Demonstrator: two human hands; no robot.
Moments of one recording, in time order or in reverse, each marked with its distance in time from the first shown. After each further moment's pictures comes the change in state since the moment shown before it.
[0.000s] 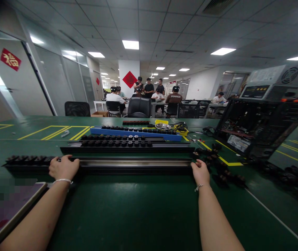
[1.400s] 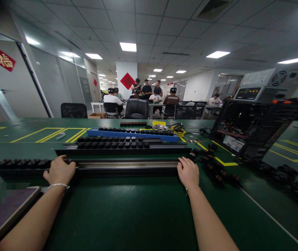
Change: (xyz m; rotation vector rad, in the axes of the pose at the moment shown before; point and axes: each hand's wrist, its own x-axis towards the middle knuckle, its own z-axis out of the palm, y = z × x) left_hand 0.002 0.000 -0.002 0.025 -0.060 0.100; right_hand -0.035 -0.027 0.009 -0.534 -0.028 -0.582
